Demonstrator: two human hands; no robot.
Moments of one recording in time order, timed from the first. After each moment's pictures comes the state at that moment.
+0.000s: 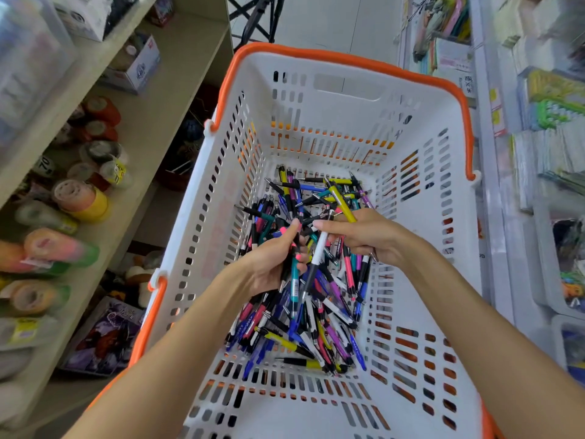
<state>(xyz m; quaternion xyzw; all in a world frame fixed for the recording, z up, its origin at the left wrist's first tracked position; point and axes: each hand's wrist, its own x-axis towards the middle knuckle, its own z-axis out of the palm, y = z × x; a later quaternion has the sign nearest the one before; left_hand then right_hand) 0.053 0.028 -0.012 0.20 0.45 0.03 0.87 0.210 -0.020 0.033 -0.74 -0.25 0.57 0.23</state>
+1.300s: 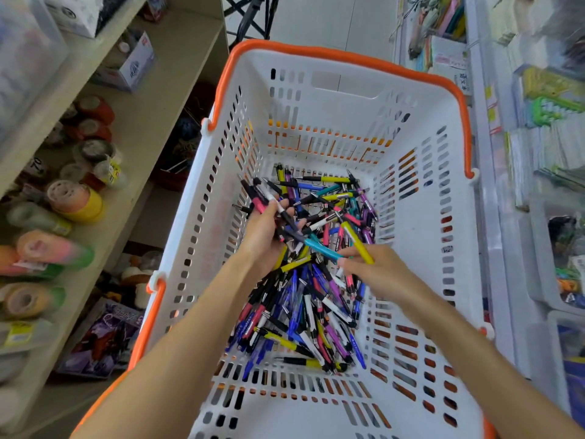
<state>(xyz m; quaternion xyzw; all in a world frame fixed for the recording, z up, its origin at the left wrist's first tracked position) 0.068 0.044 -0.011 0.16 0.46 0.30 0.82 0.186 -0.075 0.048 -0.80 -0.28 0.50 0.19</state>
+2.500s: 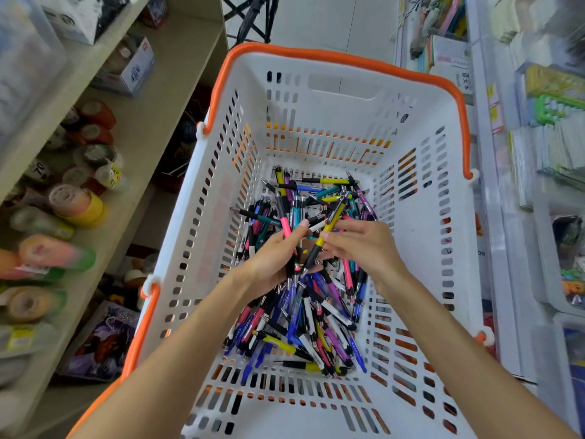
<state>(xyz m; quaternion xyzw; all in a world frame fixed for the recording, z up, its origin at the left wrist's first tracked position) 0.060 0.024 -0.017 0.32 0.41 0.08 0.85 0.189 -0.049 0.025 -0.75 -0.20 0.47 0.43</state>
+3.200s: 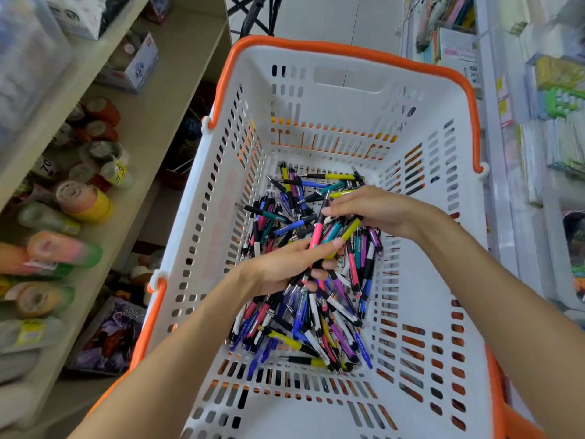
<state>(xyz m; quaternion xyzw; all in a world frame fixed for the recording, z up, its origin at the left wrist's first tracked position) 0.056 0.021 -0.001 0.46 0.28 -0.08 0.84 0.224 0.001 0.046 -0.71 -0.33 0.60 0.17</state>
